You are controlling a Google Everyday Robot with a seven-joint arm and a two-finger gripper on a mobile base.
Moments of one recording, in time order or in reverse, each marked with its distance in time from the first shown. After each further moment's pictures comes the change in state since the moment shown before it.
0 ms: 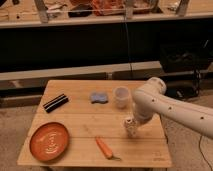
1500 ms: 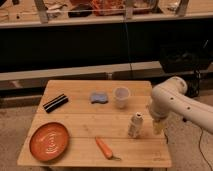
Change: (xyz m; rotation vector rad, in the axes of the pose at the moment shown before) arm 0.070 0.016 -0.003 0.020 0.009 0.203
